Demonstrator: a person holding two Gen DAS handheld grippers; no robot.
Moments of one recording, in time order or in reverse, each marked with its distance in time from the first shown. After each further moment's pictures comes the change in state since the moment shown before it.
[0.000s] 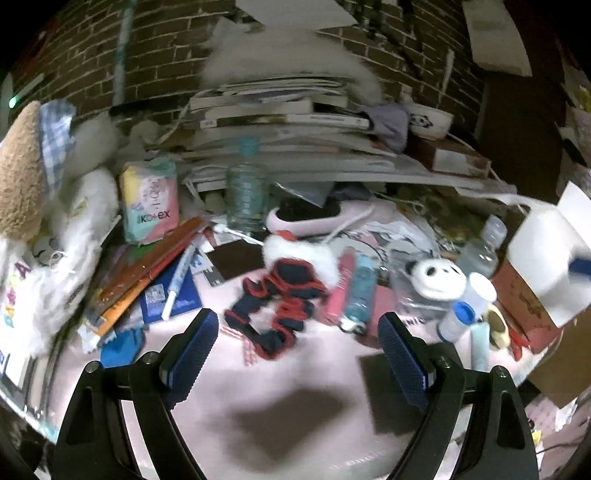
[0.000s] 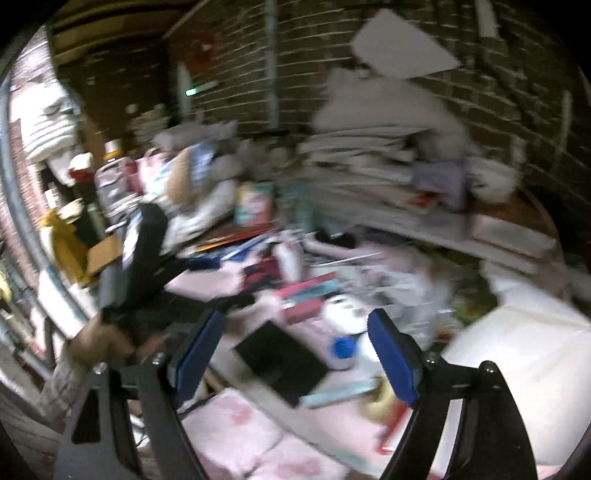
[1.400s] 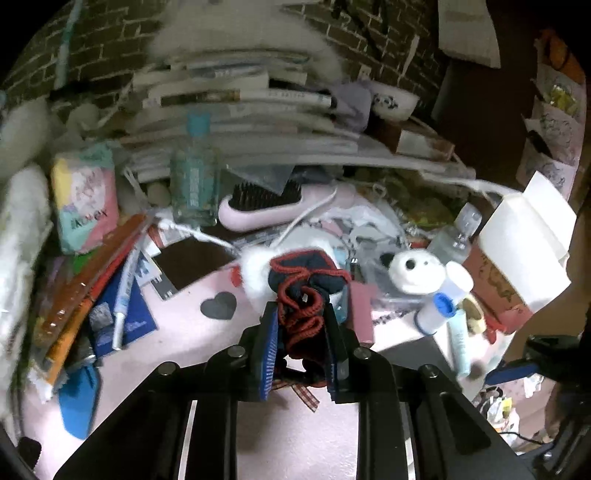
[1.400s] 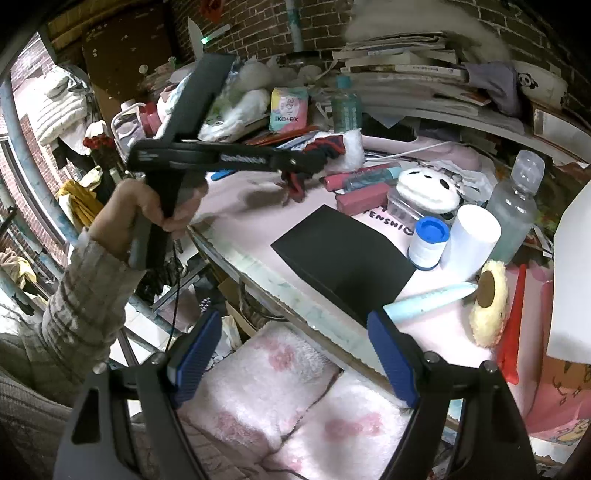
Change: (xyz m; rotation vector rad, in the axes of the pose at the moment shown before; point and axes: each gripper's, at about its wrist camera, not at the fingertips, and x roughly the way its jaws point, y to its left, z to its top) left arm 0.023 0.011 0.018 0.058 0.085 -0.243; right arm 0.059 0.010 -0.080 0.061 0.201 0.106
